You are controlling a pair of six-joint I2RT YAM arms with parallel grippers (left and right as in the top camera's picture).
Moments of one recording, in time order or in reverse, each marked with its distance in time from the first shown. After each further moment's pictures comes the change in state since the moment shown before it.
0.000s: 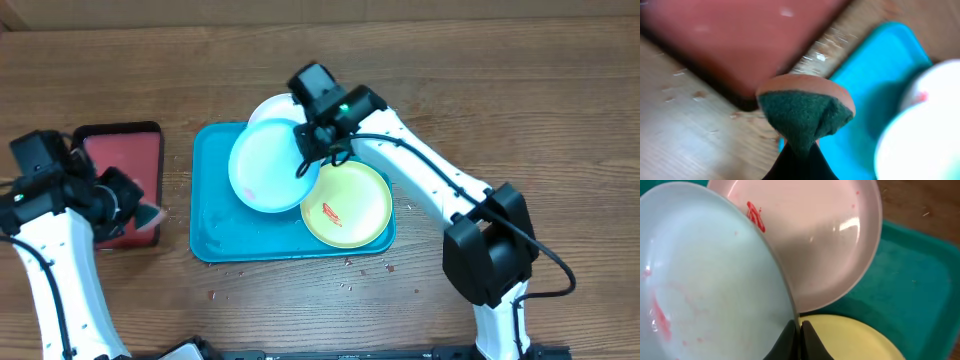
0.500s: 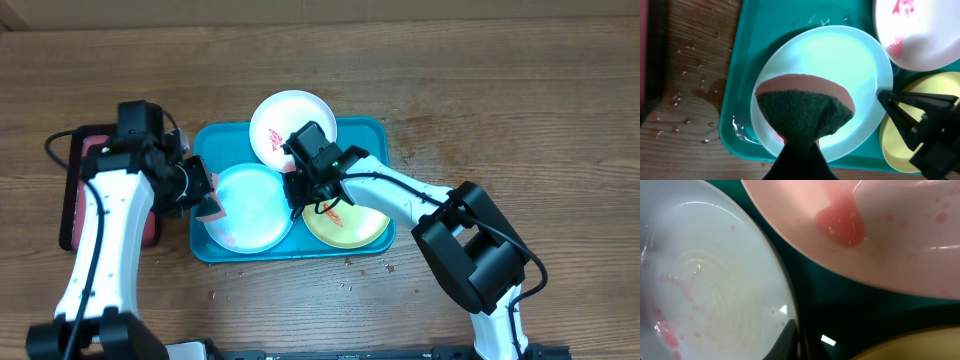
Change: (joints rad) left arm -0.348 0.156 0.000 0.019 0.013 0.093; right arm 0.084 0.001 -0.404 0.467 -0.229 0.185
